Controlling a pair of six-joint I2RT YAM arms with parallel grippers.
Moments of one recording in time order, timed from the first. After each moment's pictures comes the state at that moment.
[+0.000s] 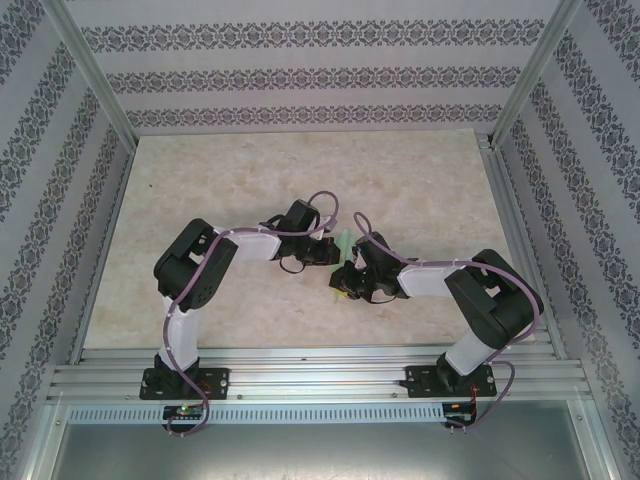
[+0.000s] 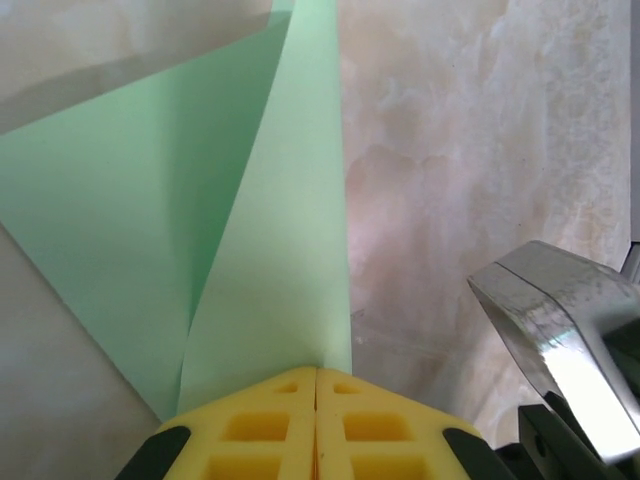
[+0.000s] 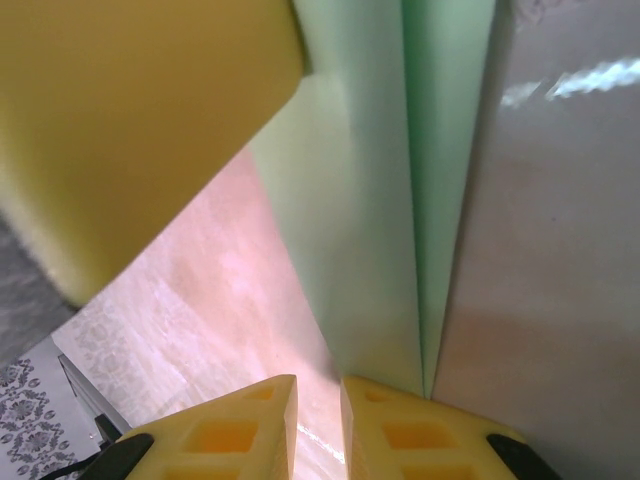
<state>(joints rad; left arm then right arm) -0.64 2.03 1.16 -0.05 0.59 -0.60 0.61 1.63 0.60 0.08 -0.47 1.00</state>
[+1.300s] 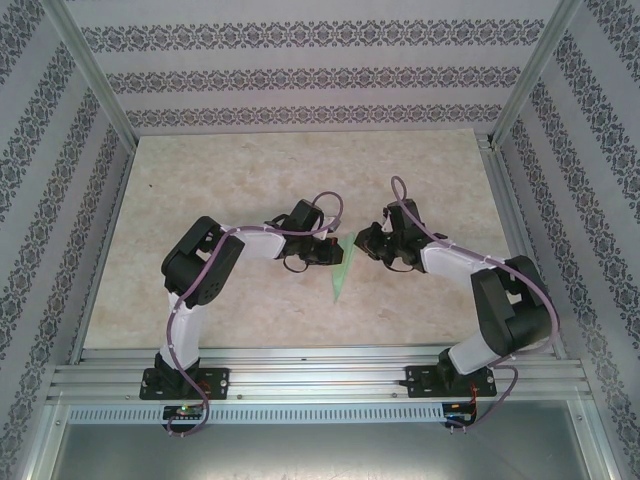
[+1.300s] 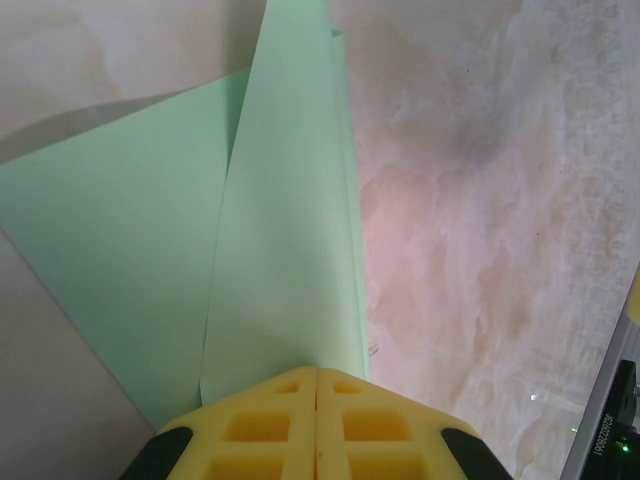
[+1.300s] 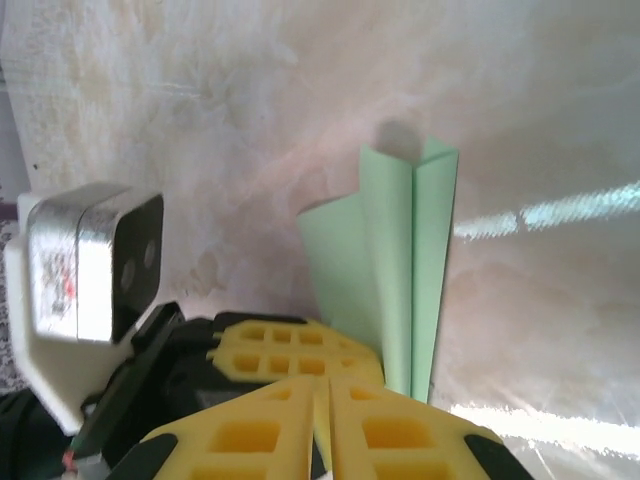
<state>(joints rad) -0.65 2.08 1.20 -0.04 0.59 -0.57 0.36 1.55 0.76 -0.04 -0.40 0.90</state>
